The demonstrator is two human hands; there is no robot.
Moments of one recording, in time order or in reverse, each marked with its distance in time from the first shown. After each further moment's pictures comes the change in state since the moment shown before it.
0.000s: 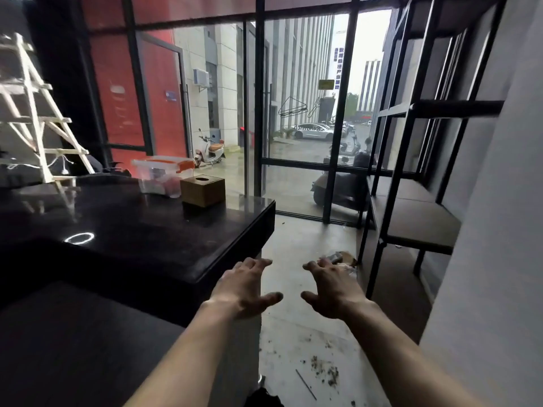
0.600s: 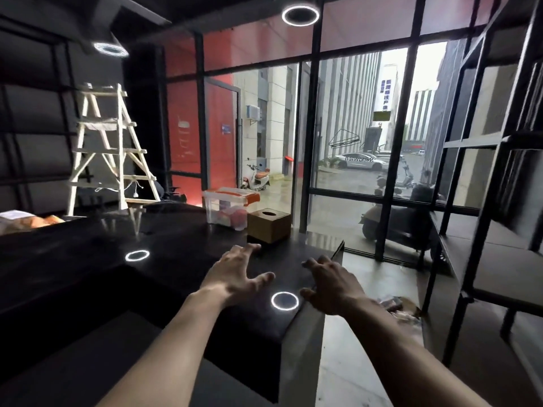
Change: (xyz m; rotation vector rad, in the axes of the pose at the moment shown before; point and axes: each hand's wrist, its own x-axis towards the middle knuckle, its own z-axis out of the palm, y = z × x) left_hand 0.027 -0.157 -0.129 -0.109 0.238 -0.169; right_hand 0.130 -0.160 -0.023 0.038 0.076 -0.218
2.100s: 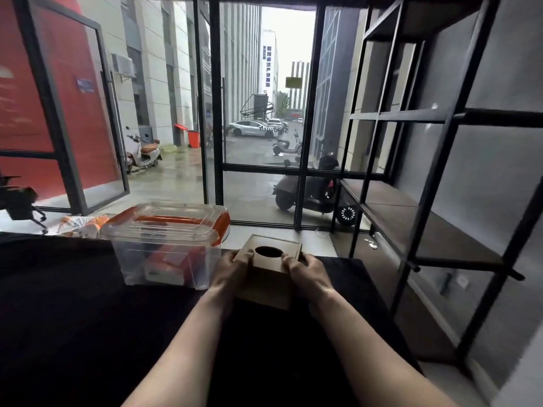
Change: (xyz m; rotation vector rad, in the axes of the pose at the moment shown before) left_hand 0.404 -0.146 0.091 -0.934 -0.294 -0.302; right_hand 0.350 -0.024 0.099 1.088 0.393 0.856
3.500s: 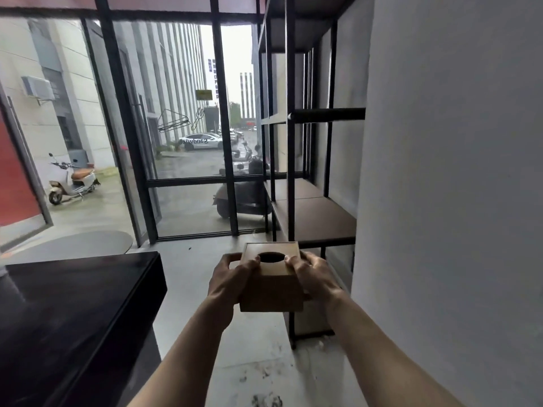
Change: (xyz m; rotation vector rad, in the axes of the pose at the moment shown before) left_hand -0.274 0.035 0.480 -0.027 -0.199 0.083; right_hand -0.050 0.106 -0.559 -0.027 0.037 -0.084
